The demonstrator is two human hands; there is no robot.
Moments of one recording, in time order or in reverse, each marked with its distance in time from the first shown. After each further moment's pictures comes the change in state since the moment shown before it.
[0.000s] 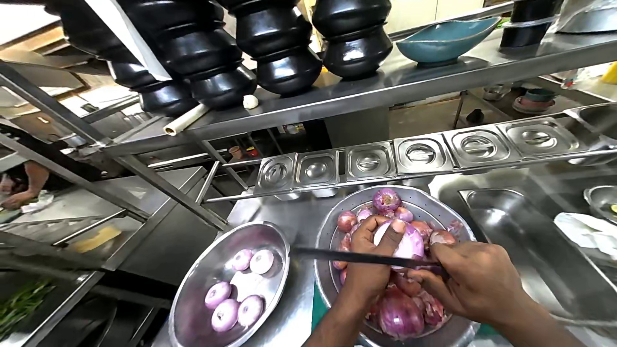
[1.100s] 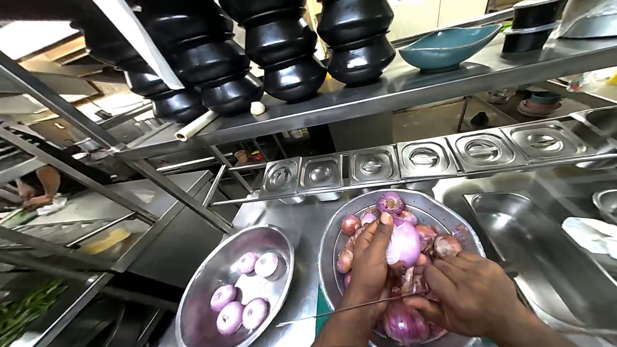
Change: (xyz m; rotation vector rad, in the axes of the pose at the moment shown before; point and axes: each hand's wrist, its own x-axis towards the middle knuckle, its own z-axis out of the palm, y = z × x) left_hand -0.004 0.017 0.010 -0.376 0.075 -0.269; right_hand -0.004 -0.007 0.008 -0.075 0.045 -0.222
